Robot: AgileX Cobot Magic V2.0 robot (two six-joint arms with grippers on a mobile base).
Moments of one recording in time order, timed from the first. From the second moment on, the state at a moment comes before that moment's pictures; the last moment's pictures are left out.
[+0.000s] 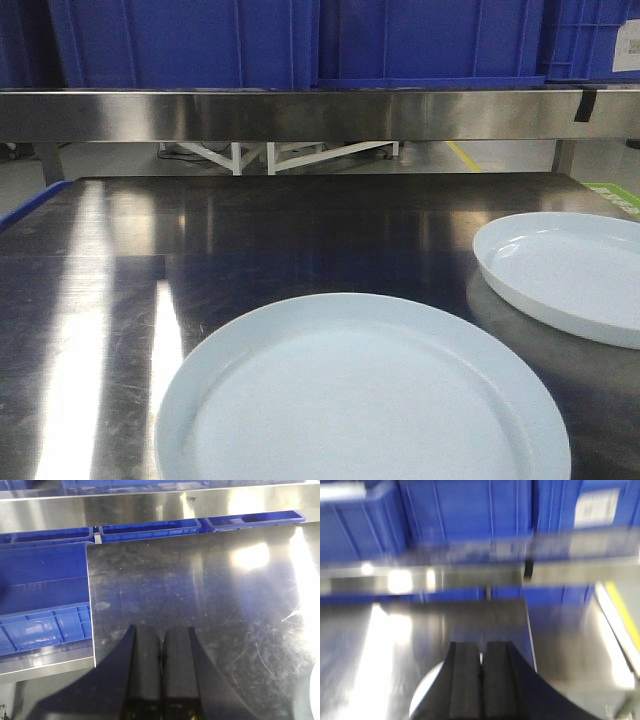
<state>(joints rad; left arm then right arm) -0.22 0.57 -0.49 -0.21 0.39 0.15 0.00 0.62 -0.87 0.14 0.66 0.01</state>
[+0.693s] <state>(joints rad) -0.22 0.57 -0.49 -0.22 0.39 0.15 0.00 1.20 -1.11 0.03 1.10 0.01</state>
